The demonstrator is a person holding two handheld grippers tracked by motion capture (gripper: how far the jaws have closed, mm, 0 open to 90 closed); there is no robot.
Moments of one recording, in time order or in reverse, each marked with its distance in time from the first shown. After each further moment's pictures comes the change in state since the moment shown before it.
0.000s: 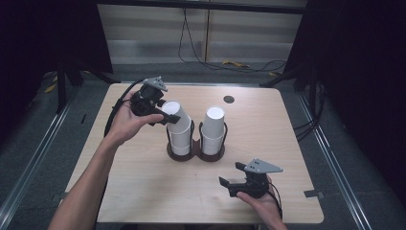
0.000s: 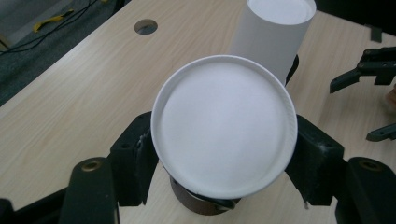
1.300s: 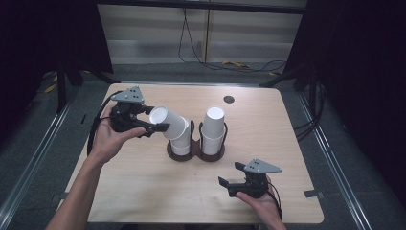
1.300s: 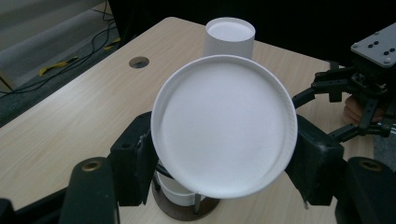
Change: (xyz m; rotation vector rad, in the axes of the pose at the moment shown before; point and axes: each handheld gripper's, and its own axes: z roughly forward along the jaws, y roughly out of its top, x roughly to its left) left arm -0.027 -0.042 -0.040 -0.212 -0.014 0.014; right arm 0.001 0.001 0.001 -0.008 0.004 0.004
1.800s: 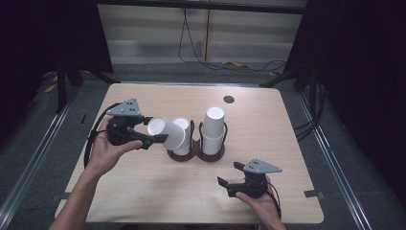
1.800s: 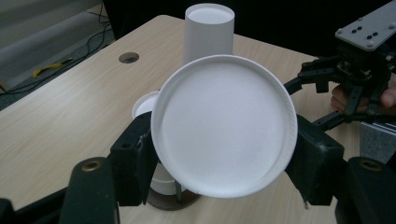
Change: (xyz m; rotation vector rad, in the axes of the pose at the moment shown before) left arm -0.019 -0.022 -0.004 -0.012 -0.007 0.004; right arm 0.003 0.003 0.000 -0.009 0.011 -0.008
